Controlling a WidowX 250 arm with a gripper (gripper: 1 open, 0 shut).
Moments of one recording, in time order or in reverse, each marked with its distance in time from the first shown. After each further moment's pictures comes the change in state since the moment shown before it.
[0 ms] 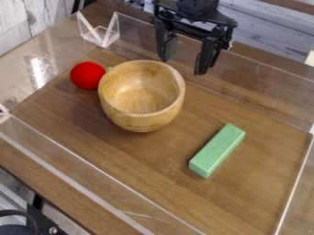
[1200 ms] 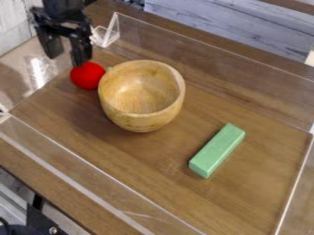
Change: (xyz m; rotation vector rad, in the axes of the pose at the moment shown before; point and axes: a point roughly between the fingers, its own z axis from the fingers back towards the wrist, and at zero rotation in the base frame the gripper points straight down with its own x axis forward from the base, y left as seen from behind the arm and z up) arm -0.028 0.164 -0.045 -0.024 -0.057 0.054
